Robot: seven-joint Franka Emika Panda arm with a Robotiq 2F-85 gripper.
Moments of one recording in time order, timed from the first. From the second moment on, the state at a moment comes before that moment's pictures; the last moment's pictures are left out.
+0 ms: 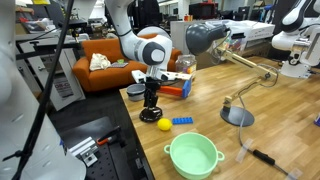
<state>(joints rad) 0.26 0.39 0.13 -2.38 0.09 2.41 0.51</state>
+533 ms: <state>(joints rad) 0.26 0.40 0.12 -2.37 0.09 2.42 0.51</state>
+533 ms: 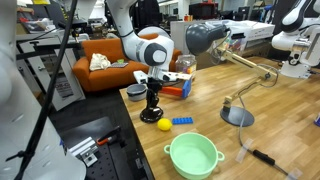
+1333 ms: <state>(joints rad) 0.29 0.23 0.14 -2.44 0.08 2.38 0.52</state>
